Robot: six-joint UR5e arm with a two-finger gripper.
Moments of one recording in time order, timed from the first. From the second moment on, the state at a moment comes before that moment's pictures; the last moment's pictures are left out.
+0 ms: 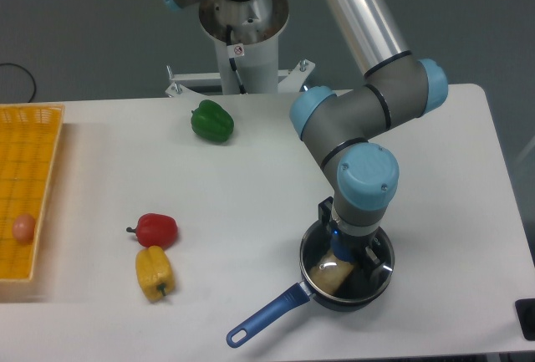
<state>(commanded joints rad) 2.52 -2.17 -1.32 -1.20 1.58 1.42</state>
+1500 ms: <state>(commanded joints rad) 2.53 -1.99 -1.47 -1.20 1.59 1.46</state>
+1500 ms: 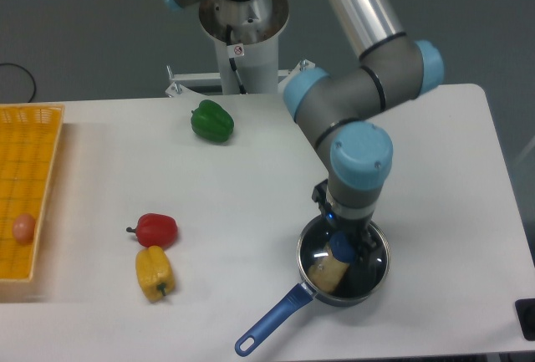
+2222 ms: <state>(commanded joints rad) 2.70 -1.81 -1.62 -1.32 1.62 1.97</state>
